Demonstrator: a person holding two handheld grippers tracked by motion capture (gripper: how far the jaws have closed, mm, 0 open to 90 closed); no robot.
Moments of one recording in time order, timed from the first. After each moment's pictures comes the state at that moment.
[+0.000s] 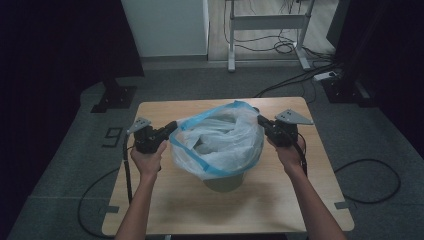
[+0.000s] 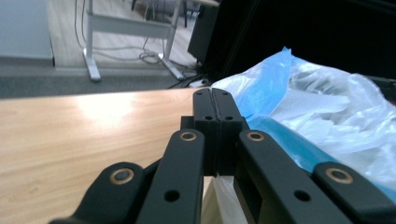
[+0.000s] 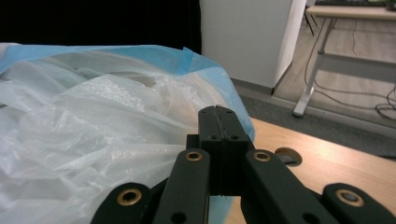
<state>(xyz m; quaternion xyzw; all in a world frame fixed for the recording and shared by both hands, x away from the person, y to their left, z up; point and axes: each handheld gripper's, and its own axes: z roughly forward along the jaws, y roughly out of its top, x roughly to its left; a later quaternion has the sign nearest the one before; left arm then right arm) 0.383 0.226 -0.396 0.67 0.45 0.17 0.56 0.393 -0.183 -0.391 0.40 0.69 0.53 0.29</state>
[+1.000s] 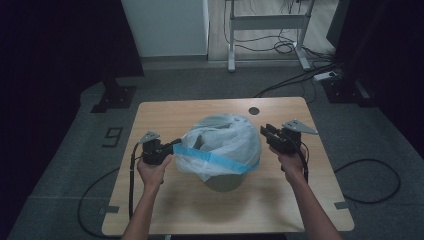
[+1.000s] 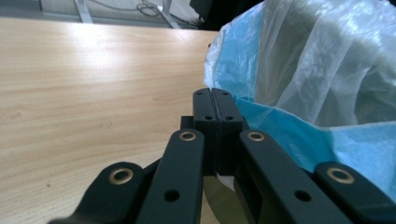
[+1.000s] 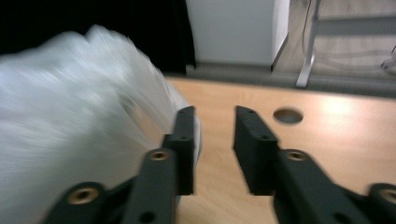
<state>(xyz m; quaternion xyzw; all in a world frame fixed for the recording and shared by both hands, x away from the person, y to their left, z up) 0.378 0.223 -0.447 0.70 0.47 0.12 0.52 0.389 -0.206 -0.431 0.46 0.65 0.55 0.25</state>
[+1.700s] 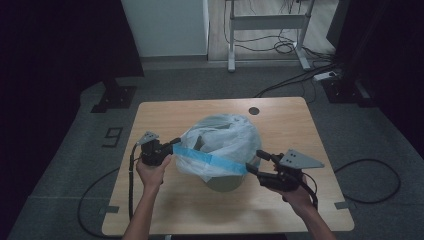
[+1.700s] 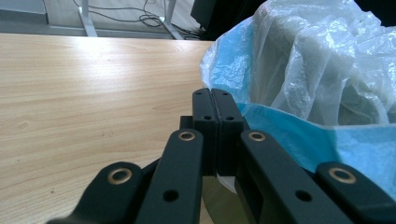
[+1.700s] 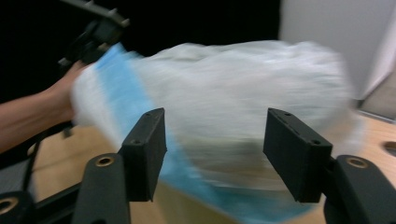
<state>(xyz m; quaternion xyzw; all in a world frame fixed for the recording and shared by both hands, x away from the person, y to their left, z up) 0.371 0.222 -0.440 0.69 0.47 0.13 0.53 0.283 -0.175 -0.412 0.29 0.72 0.60 0.18</state>
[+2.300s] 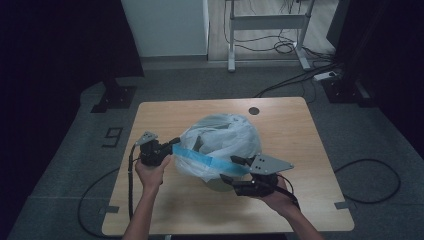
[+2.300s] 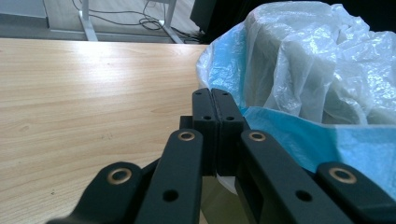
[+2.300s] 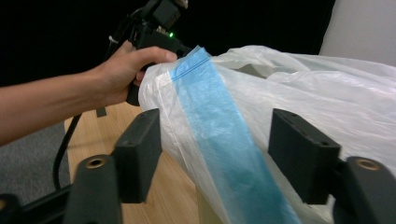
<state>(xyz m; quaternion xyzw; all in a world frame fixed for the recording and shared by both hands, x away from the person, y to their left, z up) 0.367 0.223 -0.436 0.69 0.47 0.14 0.53 0.275 -0.115 -0.400 0.21 0.77 0.58 0.17</state>
